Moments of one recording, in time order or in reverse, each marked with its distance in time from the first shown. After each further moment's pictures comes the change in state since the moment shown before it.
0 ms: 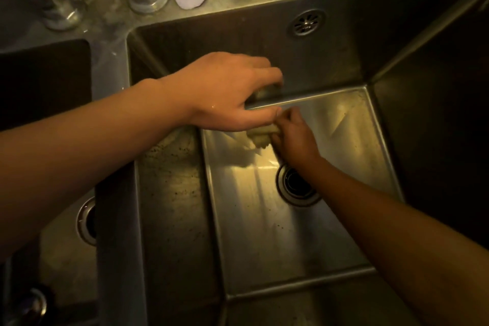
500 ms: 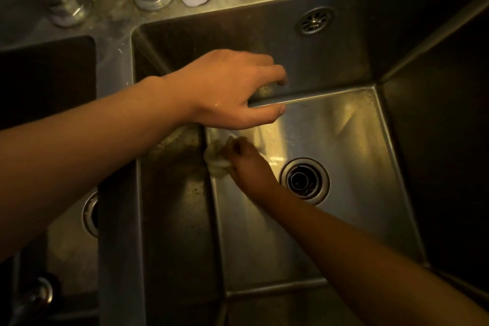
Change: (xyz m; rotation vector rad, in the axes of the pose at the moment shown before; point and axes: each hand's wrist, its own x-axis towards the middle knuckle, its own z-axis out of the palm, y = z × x) left_hand 0.000 -0.004 0.003 0.016 0.023 -0.011; right_hand -0.037 -0.090 0.050 0.195 -0.257 -0.111
